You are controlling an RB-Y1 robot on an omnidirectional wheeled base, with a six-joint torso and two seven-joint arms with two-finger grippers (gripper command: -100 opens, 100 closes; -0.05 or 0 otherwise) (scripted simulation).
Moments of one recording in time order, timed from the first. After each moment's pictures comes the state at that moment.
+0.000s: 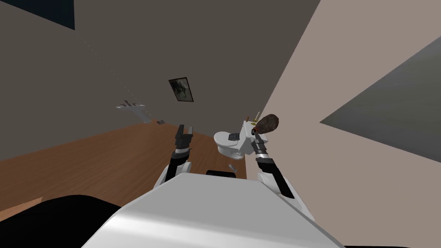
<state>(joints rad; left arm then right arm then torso) 0.51 0.04 0.00 -2.25 -0.10 -0.63 0.12 0.54 -0.24 0.02 -2.22 -0.12 -0.22 0.07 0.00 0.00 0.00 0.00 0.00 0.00</state>
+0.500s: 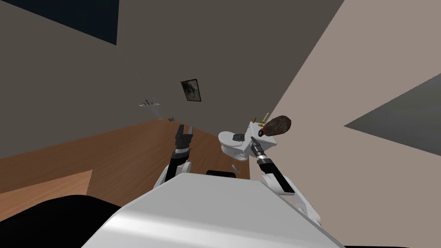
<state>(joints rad) 0.51 0.04 0.00 -2.25 -0.10 -0.63 0.12 0.54 -0.40 0.02 -2.13 -0.16 -0.09 0.04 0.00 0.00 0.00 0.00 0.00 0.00</state>
